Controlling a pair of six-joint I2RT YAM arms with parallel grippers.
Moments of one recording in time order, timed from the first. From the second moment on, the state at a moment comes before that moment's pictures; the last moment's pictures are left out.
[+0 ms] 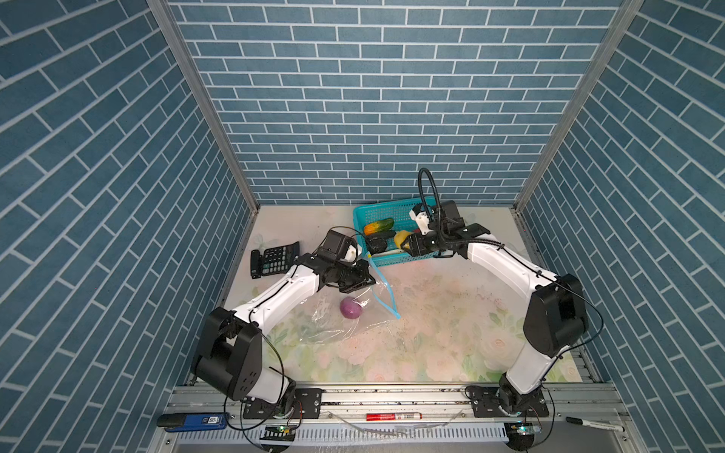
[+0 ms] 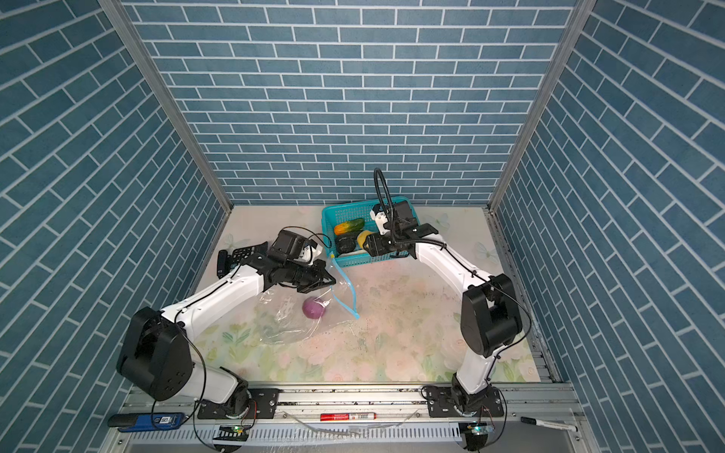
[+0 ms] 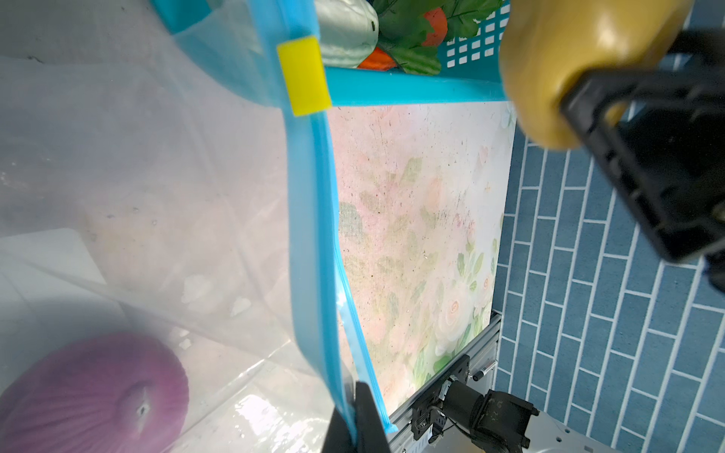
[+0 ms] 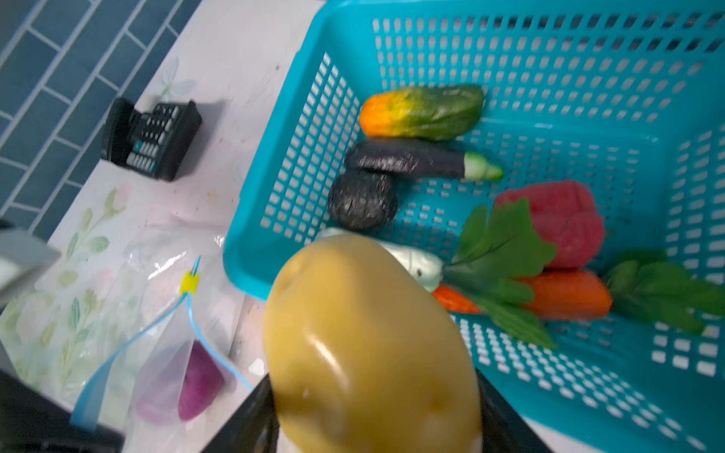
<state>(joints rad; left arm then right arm) -0.47 1.48 1.07 -0.53 0.54 -0.72 0.54 1.71 1.41 -0.53 -0.28 0.11</state>
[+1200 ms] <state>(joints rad) -0.47 1.46 1.07 -0.51 0.55 -0.74 0.71 1.66 1.20 -0.50 -0.47 0.16</state>
